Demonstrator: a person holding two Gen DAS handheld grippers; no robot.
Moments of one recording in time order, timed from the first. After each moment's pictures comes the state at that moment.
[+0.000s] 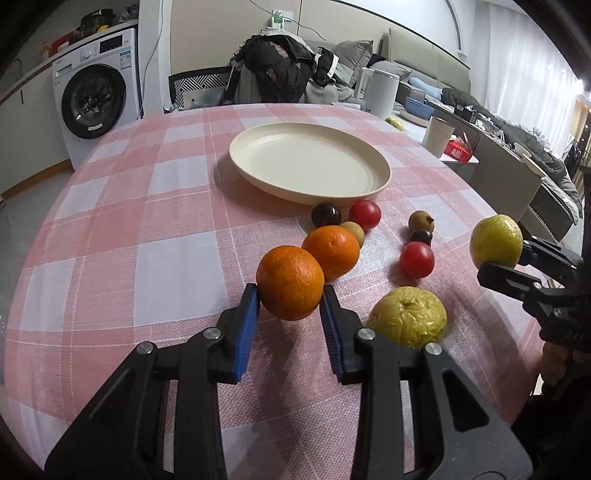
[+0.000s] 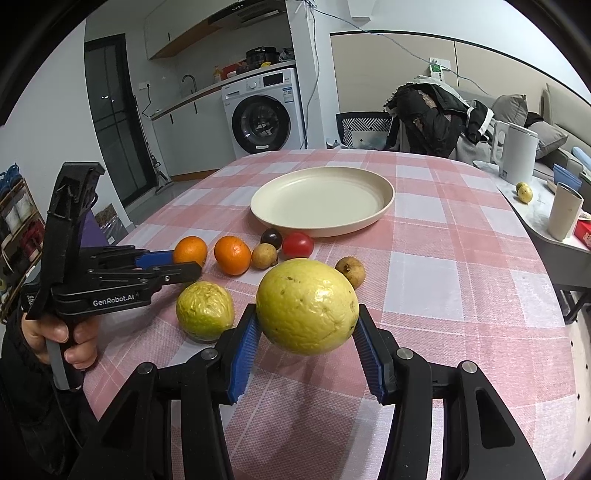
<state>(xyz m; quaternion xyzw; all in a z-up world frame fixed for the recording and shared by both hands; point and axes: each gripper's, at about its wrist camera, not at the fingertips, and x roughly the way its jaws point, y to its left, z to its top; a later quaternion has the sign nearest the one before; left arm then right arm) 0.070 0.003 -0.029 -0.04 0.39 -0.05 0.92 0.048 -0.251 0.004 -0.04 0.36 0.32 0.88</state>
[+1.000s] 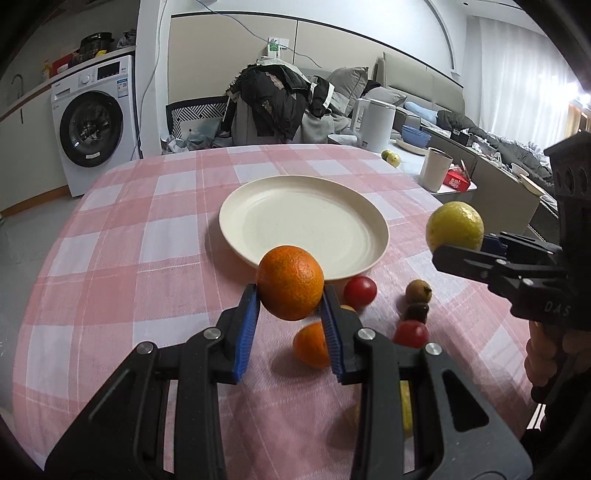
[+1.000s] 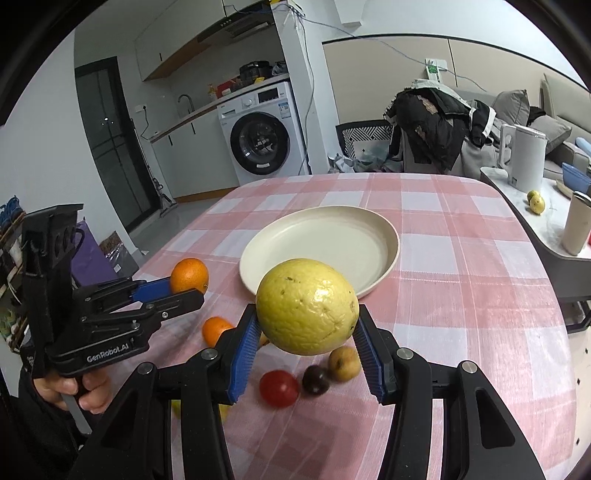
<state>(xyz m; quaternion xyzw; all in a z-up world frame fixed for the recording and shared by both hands) 0.112 -0.005 0.005 -0.04 0.34 -0.05 0.94 0.122 -0.229 0.029 -0.01 0.36 0.32 0.88</state>
